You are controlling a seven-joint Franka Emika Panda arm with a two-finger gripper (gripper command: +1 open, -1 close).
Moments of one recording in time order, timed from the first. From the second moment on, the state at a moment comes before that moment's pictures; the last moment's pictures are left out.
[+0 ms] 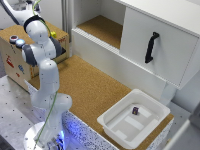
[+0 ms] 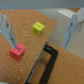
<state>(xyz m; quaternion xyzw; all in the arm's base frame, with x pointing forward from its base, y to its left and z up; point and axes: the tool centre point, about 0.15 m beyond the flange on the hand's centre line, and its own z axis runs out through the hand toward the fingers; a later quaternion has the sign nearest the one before) 0.242 0.406 0.590 0.98 0.16 0.05 0.12</state>
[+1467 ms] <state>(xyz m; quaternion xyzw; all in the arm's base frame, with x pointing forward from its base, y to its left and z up) 0.286 0.274 0.449 1.00 -0.03 0.00 -0.01</state>
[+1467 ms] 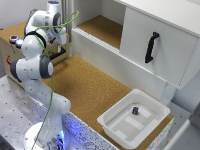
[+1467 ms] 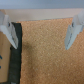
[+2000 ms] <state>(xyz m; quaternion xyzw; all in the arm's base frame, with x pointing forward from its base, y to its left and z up) 0.287 0.273 0.447 1.00 -0.03 0.00 0.00</state>
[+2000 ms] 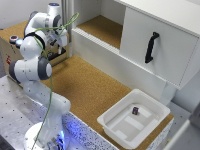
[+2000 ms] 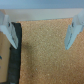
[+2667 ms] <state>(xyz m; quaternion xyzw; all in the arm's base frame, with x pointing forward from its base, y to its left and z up) 0.337 0.279 0.351 0.99 0.06 -0.06 -0.11</state>
